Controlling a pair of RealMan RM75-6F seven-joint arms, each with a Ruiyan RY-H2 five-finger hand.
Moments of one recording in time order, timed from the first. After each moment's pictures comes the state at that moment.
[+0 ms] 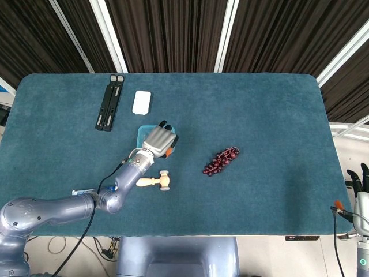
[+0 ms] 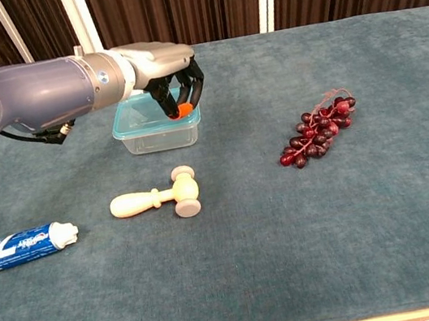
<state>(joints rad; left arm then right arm) -1.19 -1.69 -0.19 -1.19 0.73 0.71 0.54 0.01 -1.15 0.15 -1.67 -1.30 1.56 -0.26</state>
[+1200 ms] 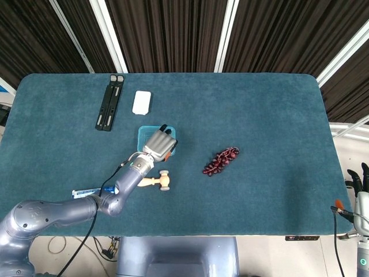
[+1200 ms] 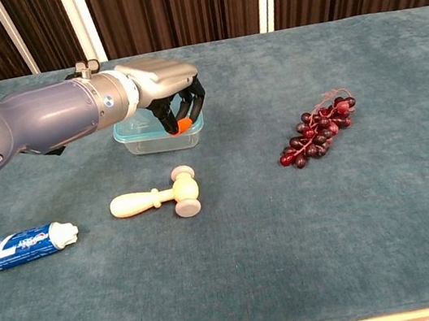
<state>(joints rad) -1.18 -1.74 -0.14 -1.13 0.81 0.72 0.54 0.01 -1.15 0.16 -1.67 -1.30 1.57 -0.26</state>
